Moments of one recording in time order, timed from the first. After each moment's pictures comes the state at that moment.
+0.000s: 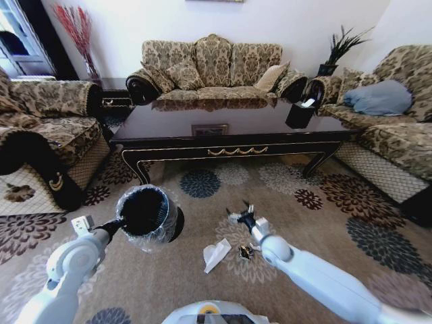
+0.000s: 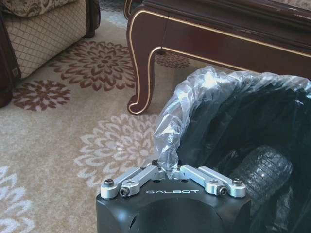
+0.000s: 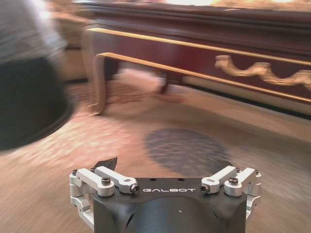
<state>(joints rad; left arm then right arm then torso) 1.44 -1.04 -0.83 -2.19 -1.11 0.74 -0.52 -0.86 0.71 -0.37 1.65 0.56 0.14 0.07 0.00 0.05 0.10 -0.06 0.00</state>
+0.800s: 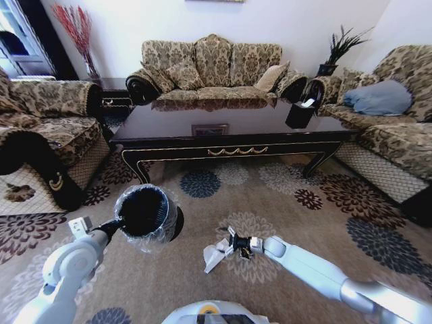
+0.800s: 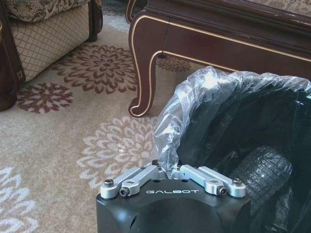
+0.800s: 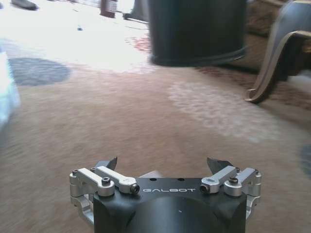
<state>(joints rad) 1.47 -1.06 -0.85 -2.23 -1.09 0.74 -0.52 -0.64 0.91 -0.54 1.07 0.29 0.57 -0.69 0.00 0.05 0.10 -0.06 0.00</state>
